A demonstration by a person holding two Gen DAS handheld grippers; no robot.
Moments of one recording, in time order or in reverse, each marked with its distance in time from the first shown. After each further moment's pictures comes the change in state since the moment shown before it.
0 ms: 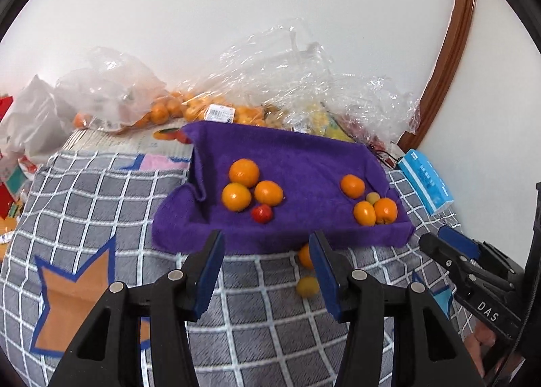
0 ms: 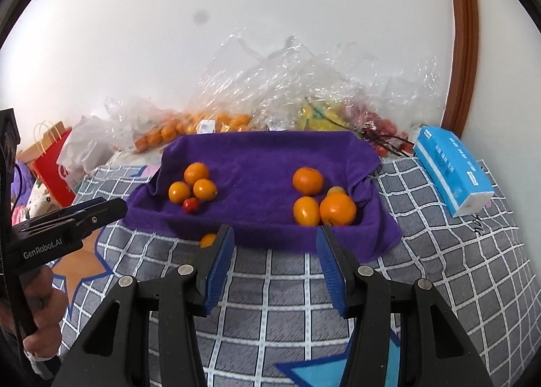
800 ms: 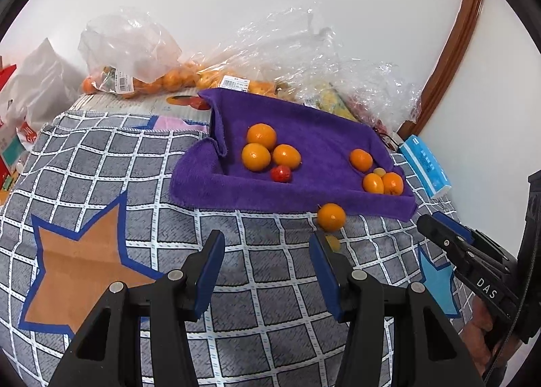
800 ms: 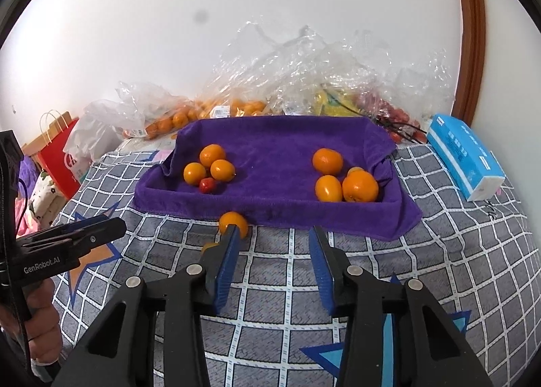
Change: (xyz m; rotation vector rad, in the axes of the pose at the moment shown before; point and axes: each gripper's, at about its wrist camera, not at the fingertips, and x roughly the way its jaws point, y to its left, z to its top) left arm -0.002 0.033 -0.032 -0.048 0.041 -0.033; right arm 0.011 0.019 -0.019 -0.009 0.010 0.021
